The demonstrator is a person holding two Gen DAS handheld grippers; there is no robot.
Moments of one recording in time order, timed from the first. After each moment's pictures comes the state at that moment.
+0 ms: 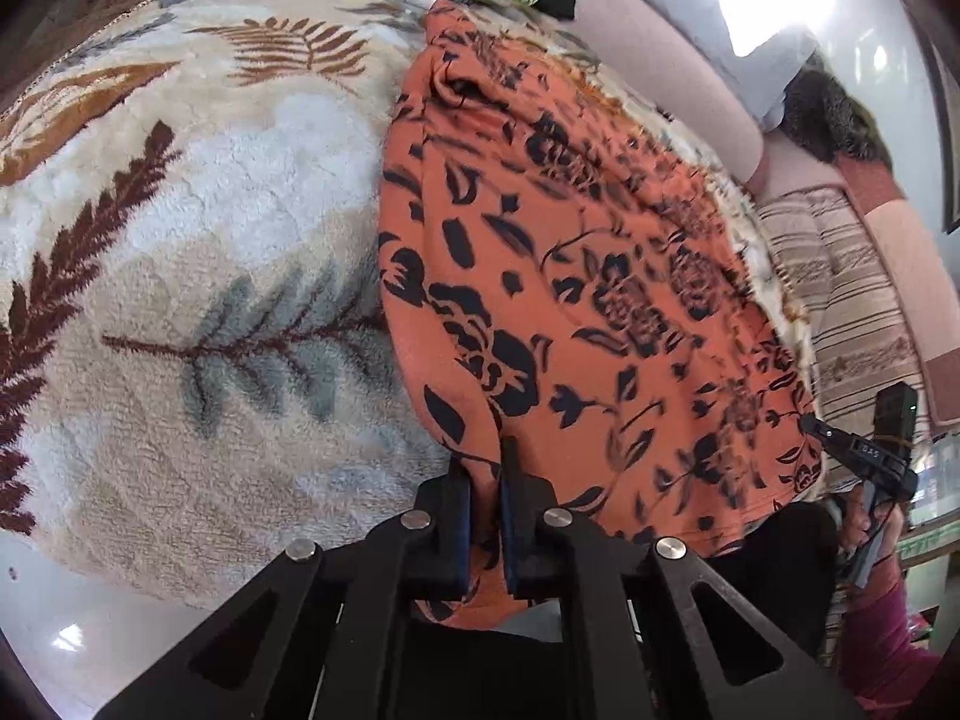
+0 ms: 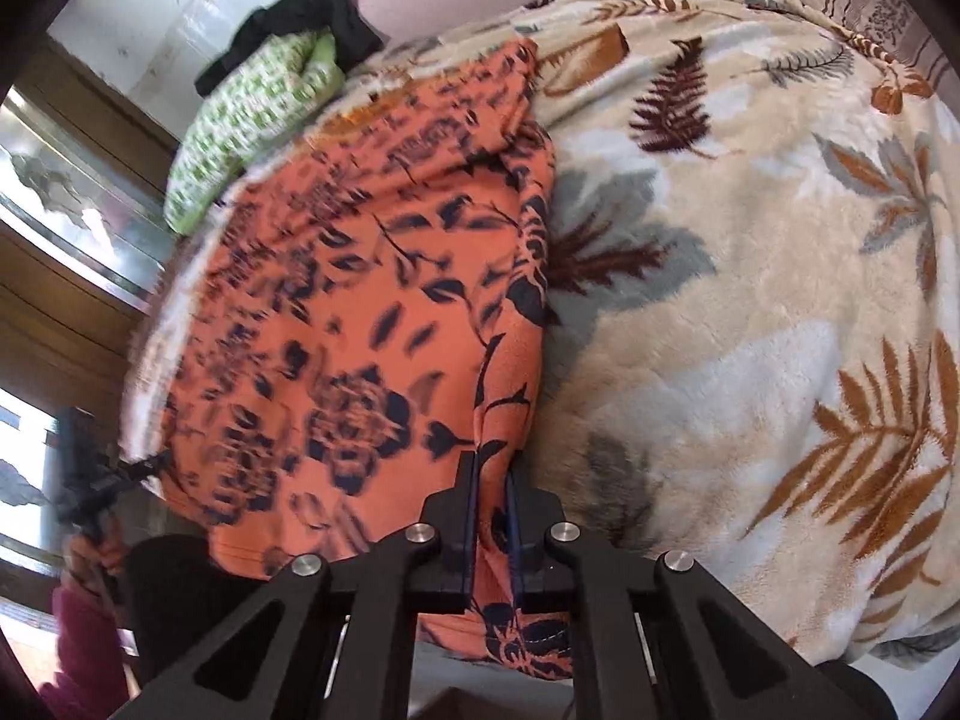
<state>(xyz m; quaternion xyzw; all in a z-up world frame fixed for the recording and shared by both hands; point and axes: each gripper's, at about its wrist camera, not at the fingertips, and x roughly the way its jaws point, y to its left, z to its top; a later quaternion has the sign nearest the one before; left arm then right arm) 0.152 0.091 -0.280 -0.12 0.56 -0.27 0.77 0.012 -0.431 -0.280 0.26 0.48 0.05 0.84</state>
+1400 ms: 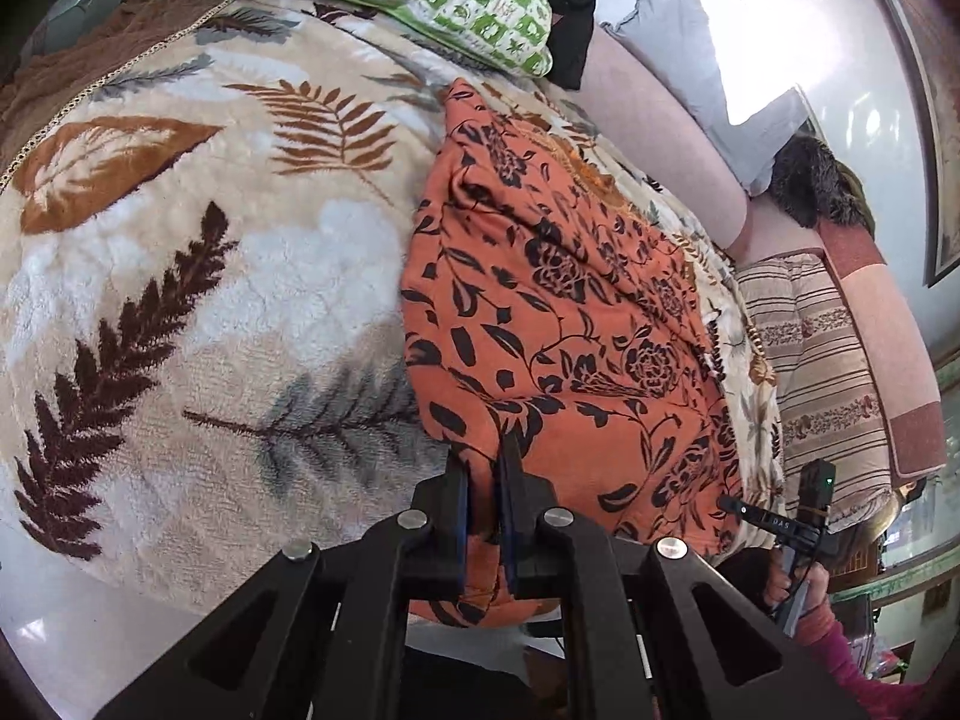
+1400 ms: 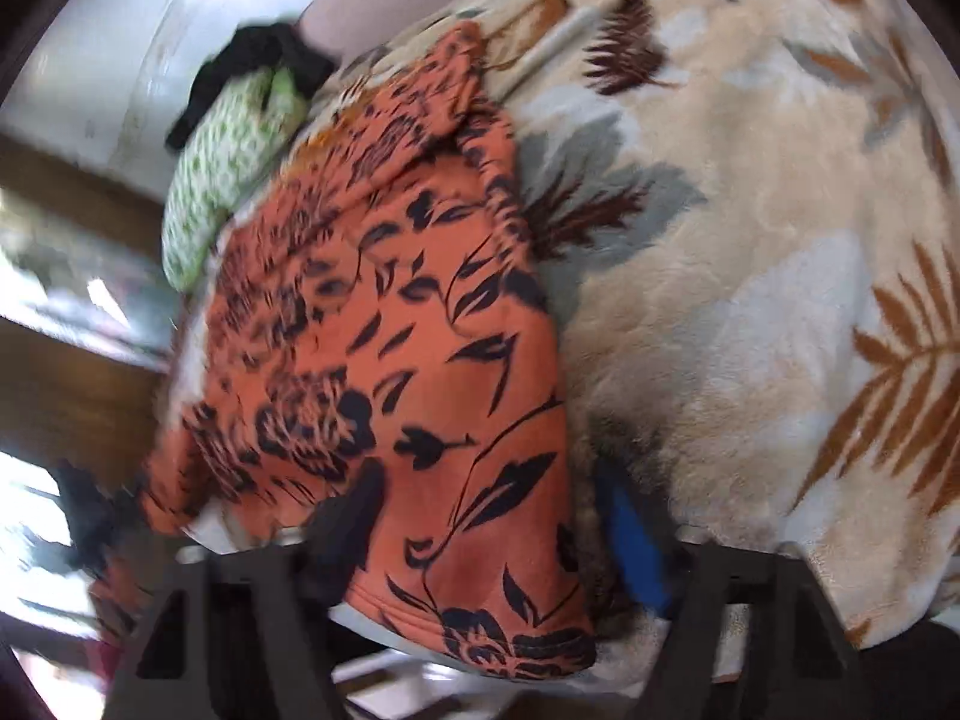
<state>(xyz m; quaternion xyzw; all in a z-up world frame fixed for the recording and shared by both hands) 0.172 0.123 -0.239 -0.16 0.54 -0.26 0.78 0.015 -0.414 -0.320 0.26 0.53 0.03 0.81</state>
